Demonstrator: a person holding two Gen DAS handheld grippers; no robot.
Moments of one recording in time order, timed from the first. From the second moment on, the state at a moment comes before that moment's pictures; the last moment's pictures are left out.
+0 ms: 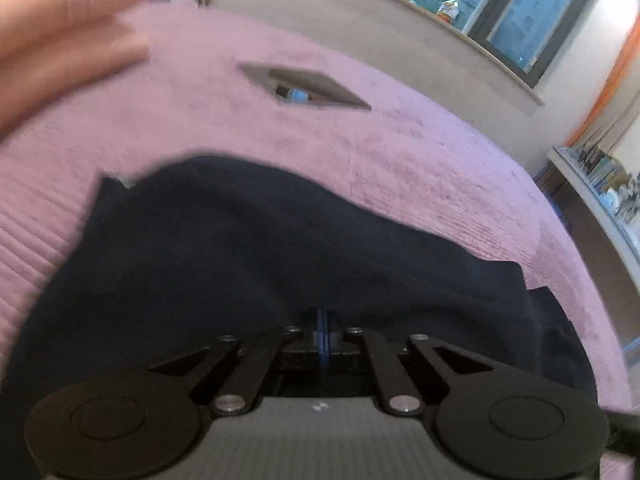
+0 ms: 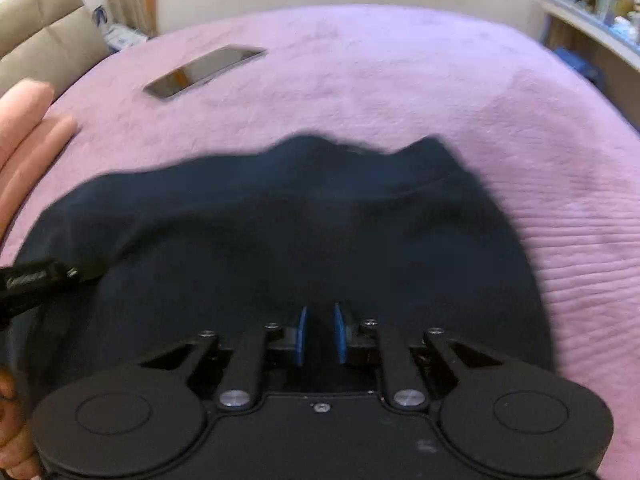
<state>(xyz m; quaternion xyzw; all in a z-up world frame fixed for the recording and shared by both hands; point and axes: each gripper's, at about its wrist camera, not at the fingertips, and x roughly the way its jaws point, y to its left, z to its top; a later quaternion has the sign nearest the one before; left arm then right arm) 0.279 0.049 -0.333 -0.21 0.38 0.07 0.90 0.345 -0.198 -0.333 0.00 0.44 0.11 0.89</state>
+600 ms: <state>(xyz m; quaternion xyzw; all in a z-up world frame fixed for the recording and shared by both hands) 0.103 0.100 -0.334 -0.27 0.42 0.17 0.85 0.284 -0.198 -0.345 -0.03 0.46 0.12 0.88</state>
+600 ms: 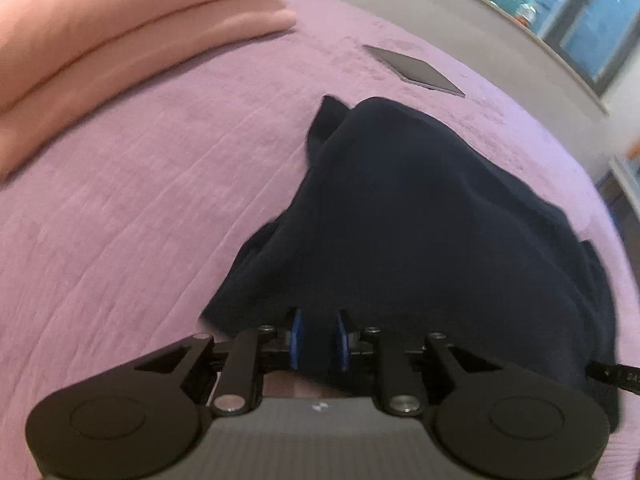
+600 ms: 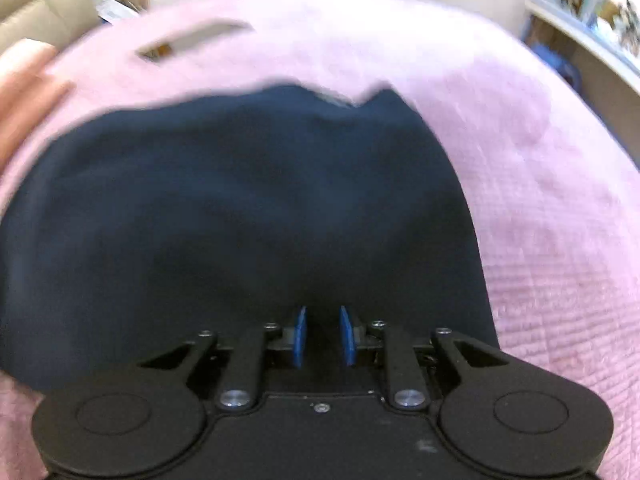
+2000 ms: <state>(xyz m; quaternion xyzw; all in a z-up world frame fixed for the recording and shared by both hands) 0.167 0.072 -0.302 -0.36 0.24 0.05 0.90 0.264 -0.157 -0.395 0.07 0.42 0.24 0.87</state>
